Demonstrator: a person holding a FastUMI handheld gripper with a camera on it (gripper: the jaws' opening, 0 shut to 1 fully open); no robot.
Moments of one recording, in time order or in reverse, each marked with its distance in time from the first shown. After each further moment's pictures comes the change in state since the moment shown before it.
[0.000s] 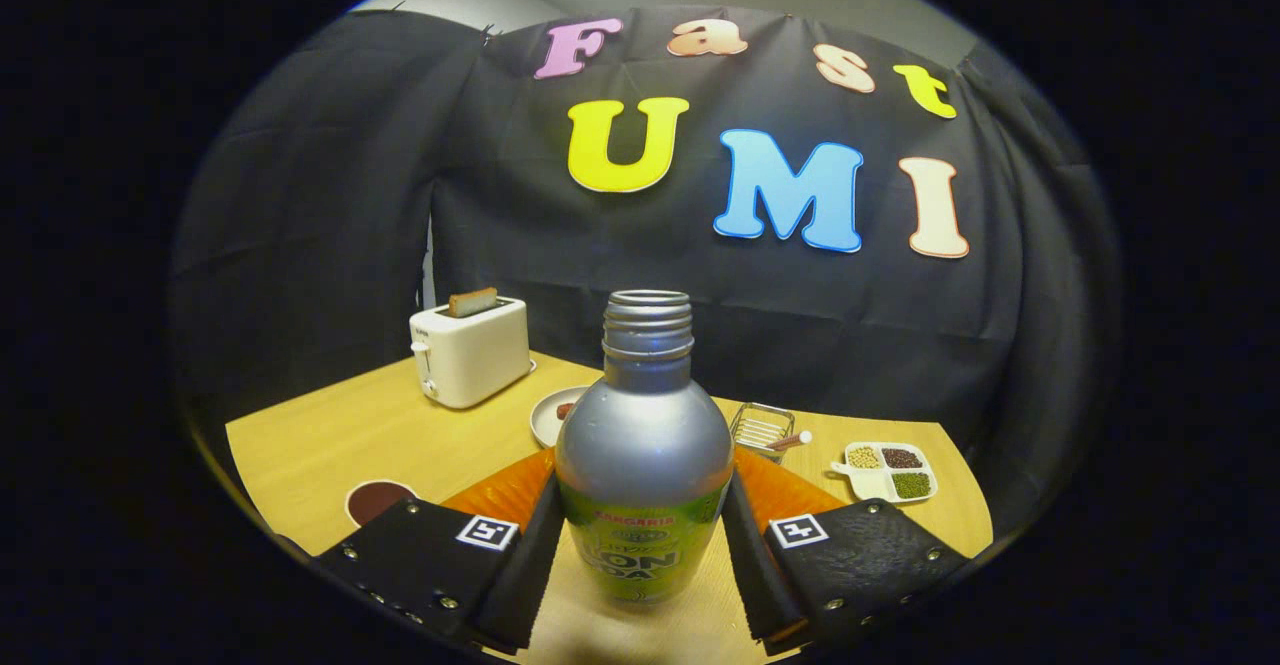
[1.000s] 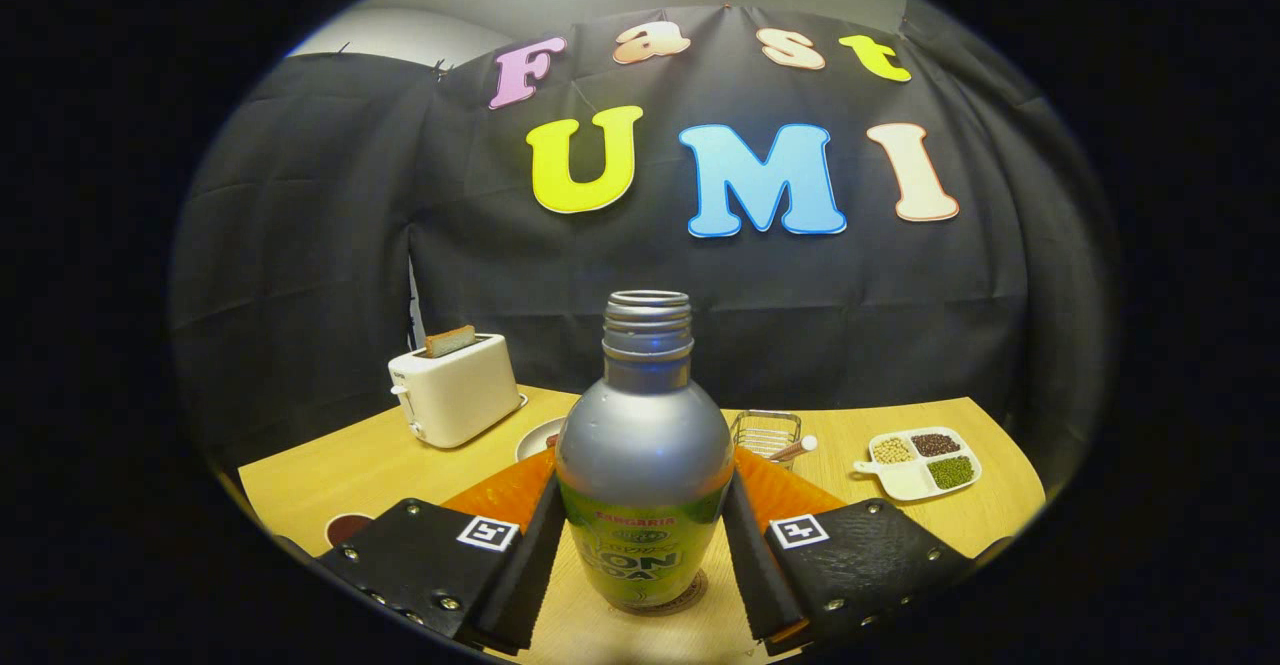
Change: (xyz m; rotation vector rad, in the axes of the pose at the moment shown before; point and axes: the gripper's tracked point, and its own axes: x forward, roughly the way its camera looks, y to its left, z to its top) arm 0.049 -0.033 -0.013 0.130 -0.051 0.017
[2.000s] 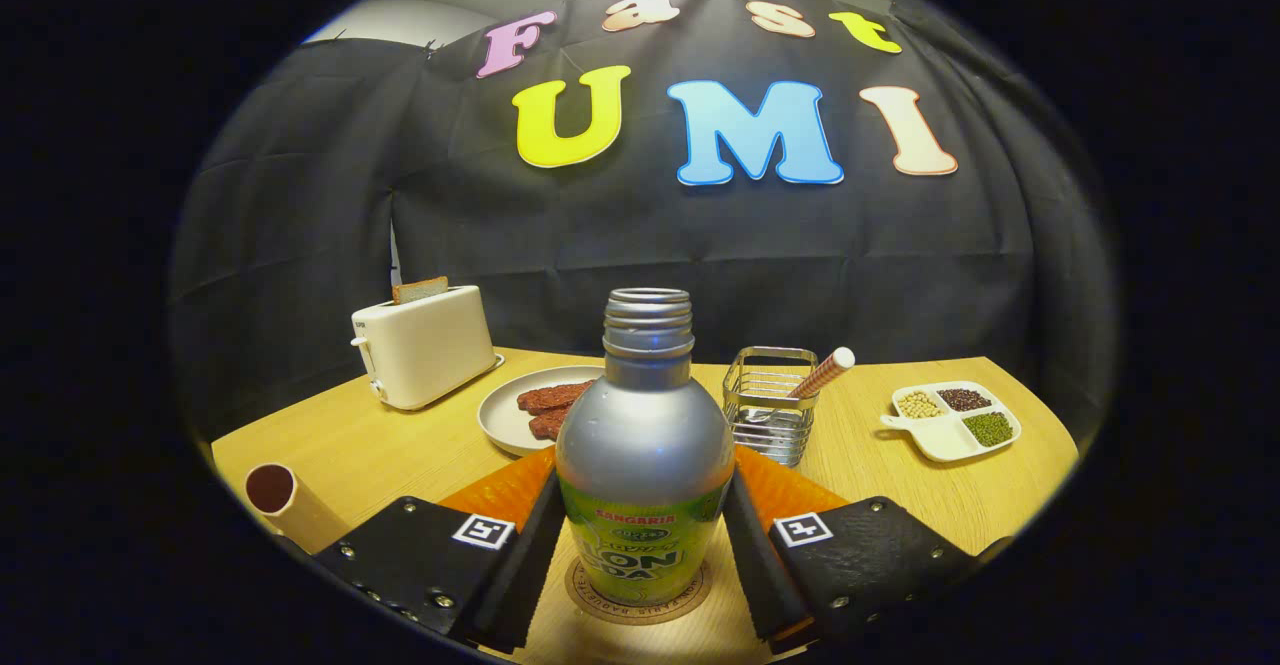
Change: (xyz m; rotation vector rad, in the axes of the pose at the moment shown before) arm 0.040 -0.007 -0.075 0.013 0.054 -0.016
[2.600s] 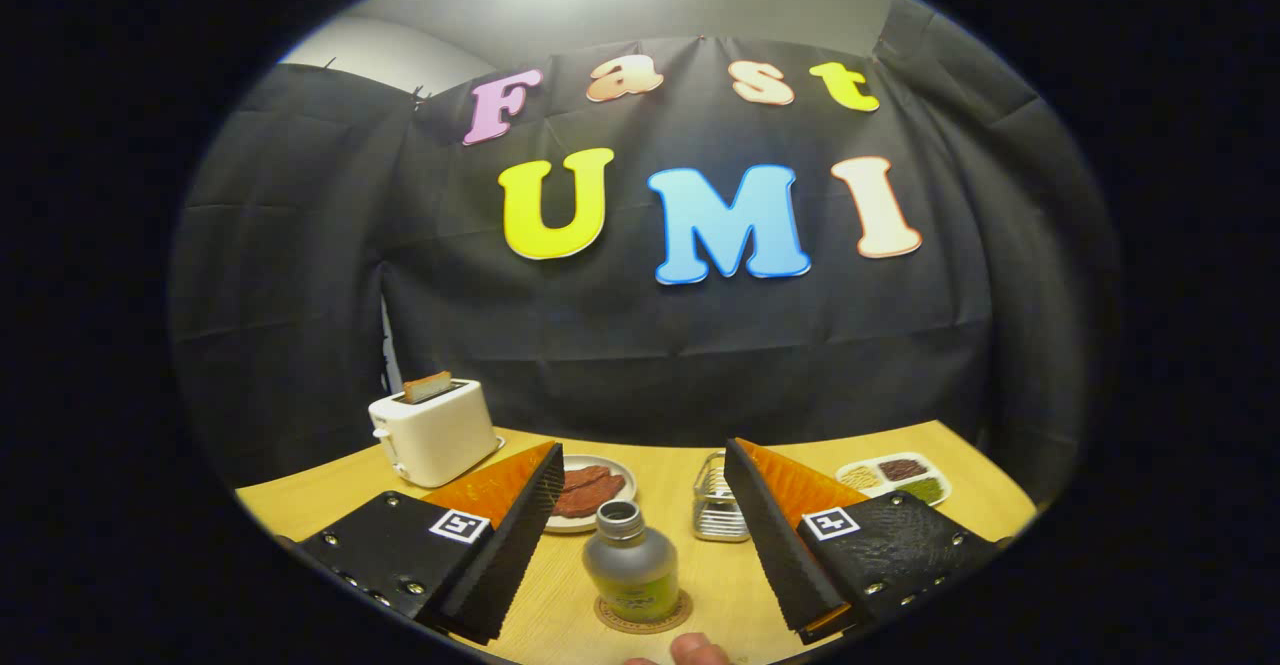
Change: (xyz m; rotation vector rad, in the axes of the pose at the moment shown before) arm -0.086 -0.006 0.149 0.014 -0.214 -0.110
